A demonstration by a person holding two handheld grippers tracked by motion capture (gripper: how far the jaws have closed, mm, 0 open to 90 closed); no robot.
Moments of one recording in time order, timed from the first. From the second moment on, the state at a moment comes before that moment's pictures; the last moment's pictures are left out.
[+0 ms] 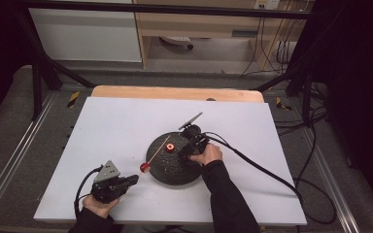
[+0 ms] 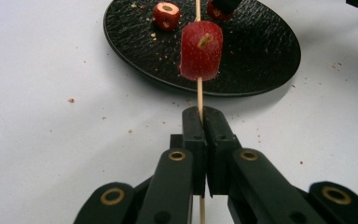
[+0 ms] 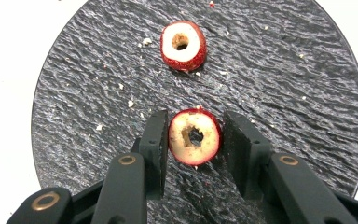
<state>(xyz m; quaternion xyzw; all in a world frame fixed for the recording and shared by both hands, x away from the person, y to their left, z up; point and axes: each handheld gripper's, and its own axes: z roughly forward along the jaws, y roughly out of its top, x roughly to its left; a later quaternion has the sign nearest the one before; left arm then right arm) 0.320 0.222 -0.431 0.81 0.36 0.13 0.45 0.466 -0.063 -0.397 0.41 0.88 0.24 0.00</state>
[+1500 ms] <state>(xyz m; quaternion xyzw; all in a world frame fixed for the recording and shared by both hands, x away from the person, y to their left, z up) 0.317 0.222 -0.429 0.80 0.36 0.13 0.46 0.413 -0.096 -0.382 0.40 0.74 0.54 0.00</state>
